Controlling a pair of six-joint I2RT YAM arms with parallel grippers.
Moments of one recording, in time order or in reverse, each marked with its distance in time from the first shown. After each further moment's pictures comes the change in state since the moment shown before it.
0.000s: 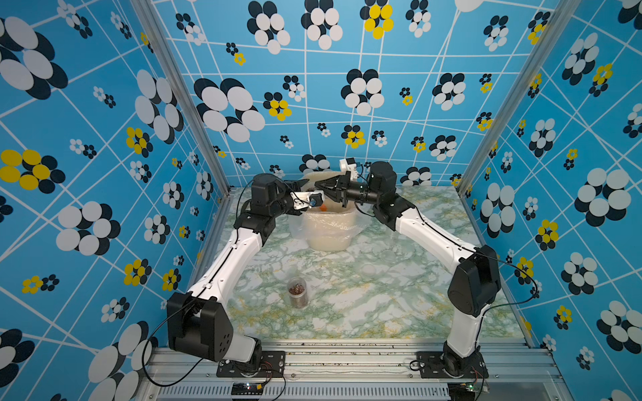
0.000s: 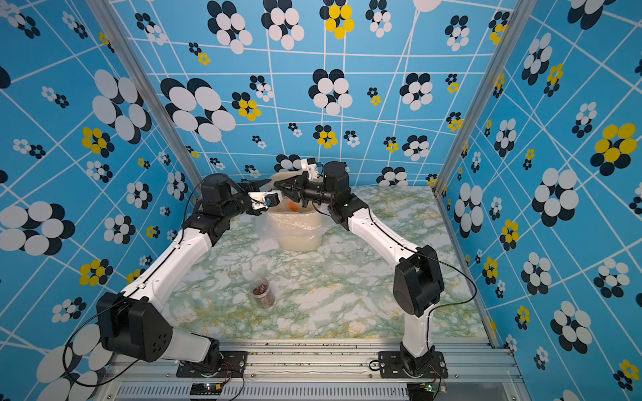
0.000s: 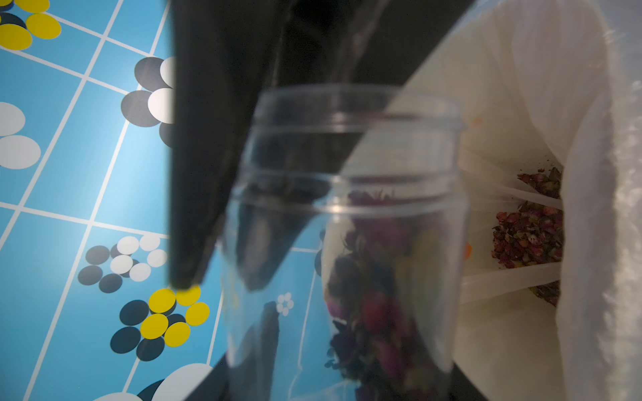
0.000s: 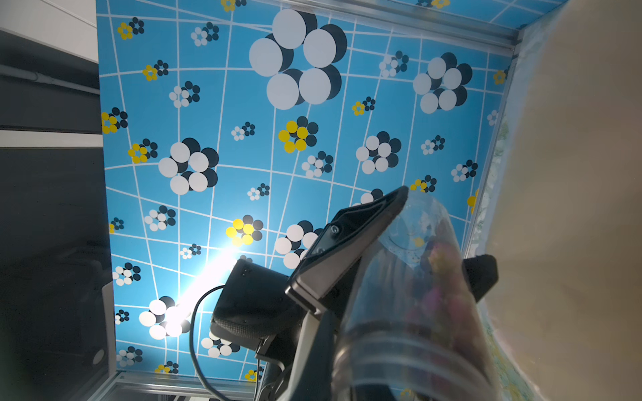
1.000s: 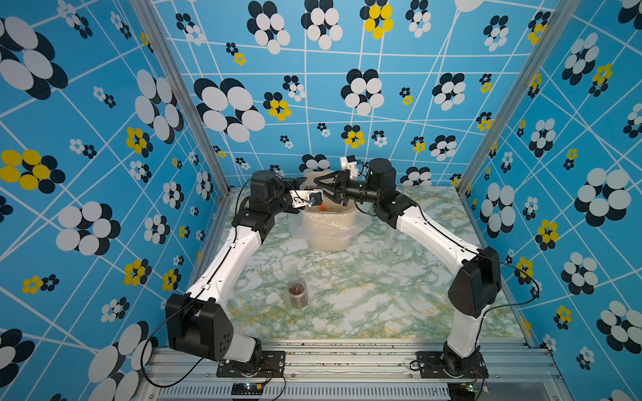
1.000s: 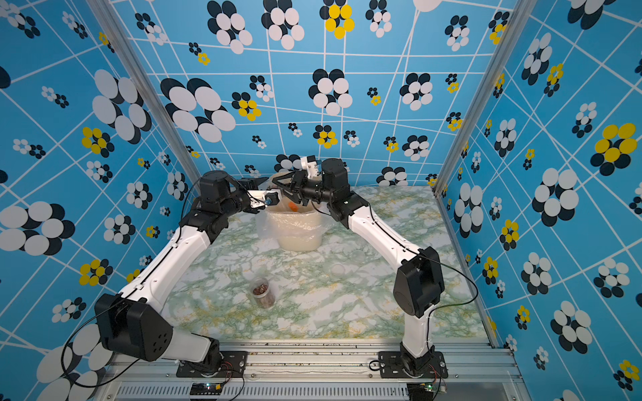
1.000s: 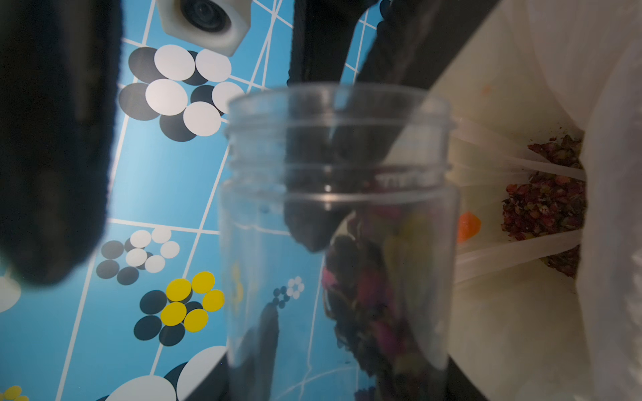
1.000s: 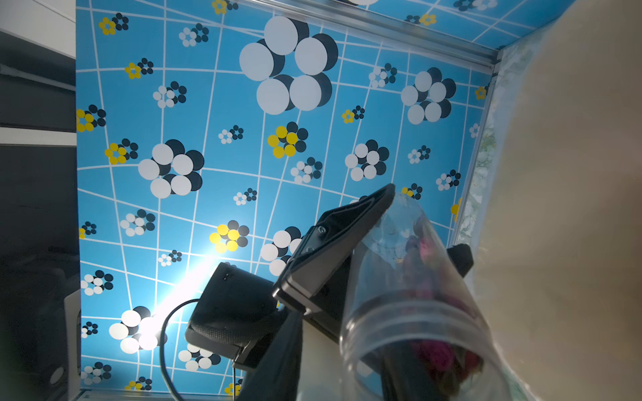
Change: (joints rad) left arm -0.001 0.002 0.049 -0.083 -0.060 0.069; right arm 0.012 0.006 0.066 -0.118 0.042 -0.078
